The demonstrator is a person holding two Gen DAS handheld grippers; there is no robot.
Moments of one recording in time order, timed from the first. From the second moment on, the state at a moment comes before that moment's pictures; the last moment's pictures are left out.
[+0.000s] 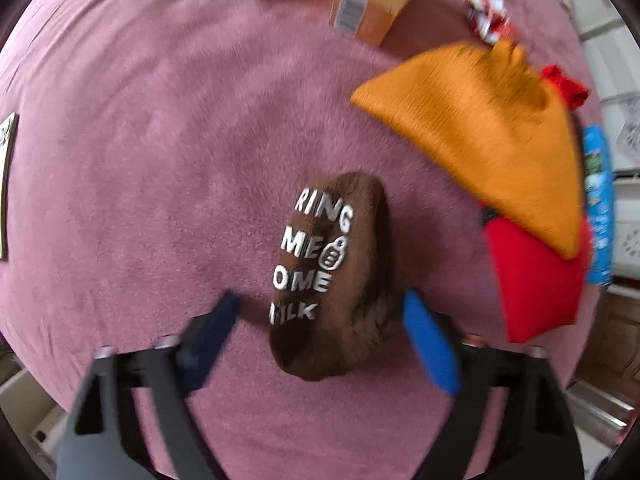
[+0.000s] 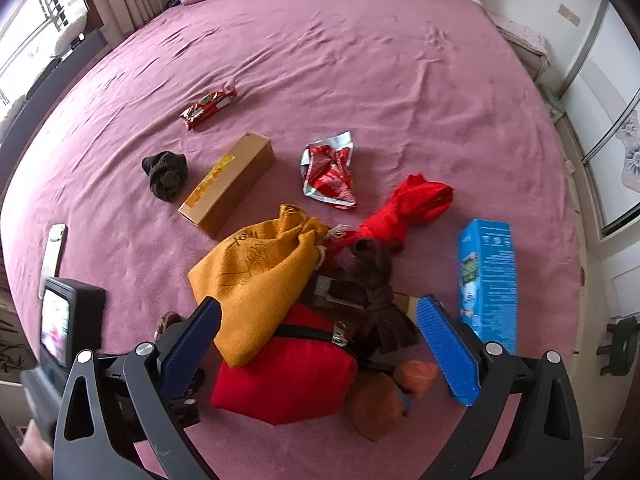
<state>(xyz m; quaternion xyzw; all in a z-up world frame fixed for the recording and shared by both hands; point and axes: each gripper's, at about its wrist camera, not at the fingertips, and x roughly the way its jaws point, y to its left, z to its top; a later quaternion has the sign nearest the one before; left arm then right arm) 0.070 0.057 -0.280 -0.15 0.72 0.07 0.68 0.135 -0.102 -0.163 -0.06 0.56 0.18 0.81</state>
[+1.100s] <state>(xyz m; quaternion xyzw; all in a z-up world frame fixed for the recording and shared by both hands) 0.080 0.056 -0.167 -0.20 0.63 0.00 0.75 0.123 -0.130 -0.126 0.02 0.58 0.21 0.79</state>
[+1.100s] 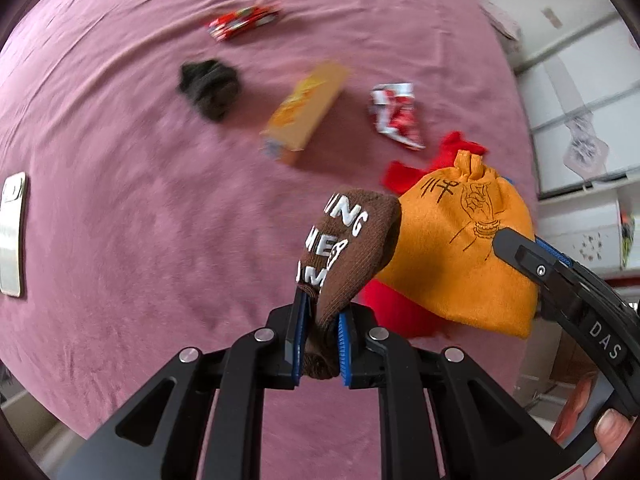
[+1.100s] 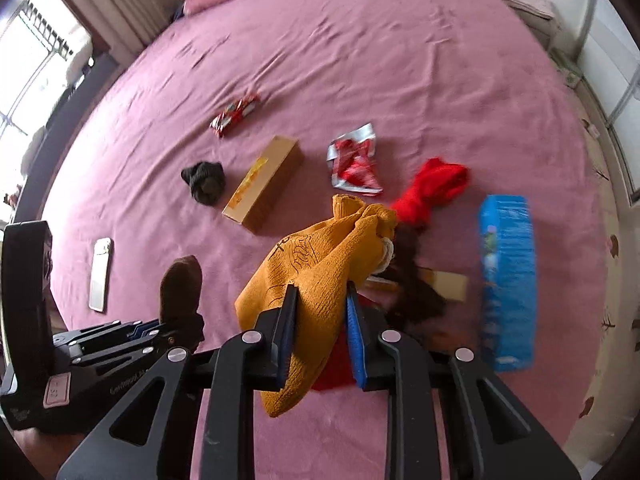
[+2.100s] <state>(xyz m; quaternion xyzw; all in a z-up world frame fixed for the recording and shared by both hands) 0.084 -0.394 -0.172 -0.06 0.67 -0.25 0.70 0.002 -0.563 -0.139 0.15 0.57 -0.06 0.81</state>
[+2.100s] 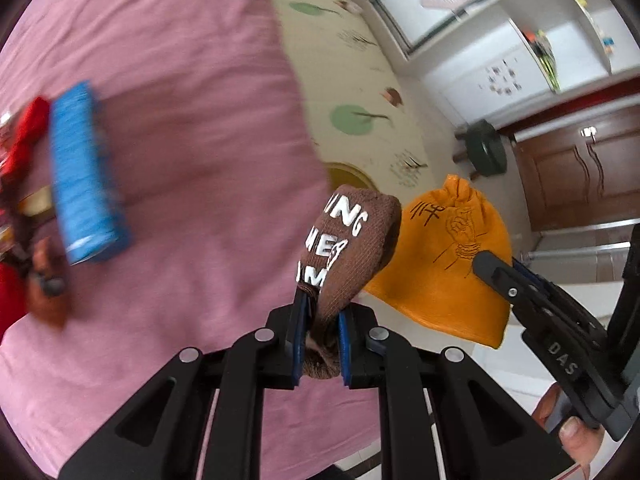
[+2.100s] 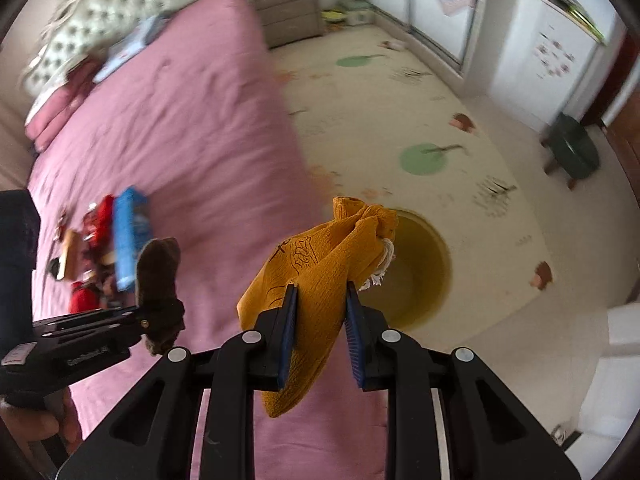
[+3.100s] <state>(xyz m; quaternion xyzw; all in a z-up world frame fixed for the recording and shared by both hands) 0.121 -0.461 -0.176 -0.02 0.66 -0.27 0.70 0.024 -0.636 -0.150 0.19 0.56 -0.09 0.80</state>
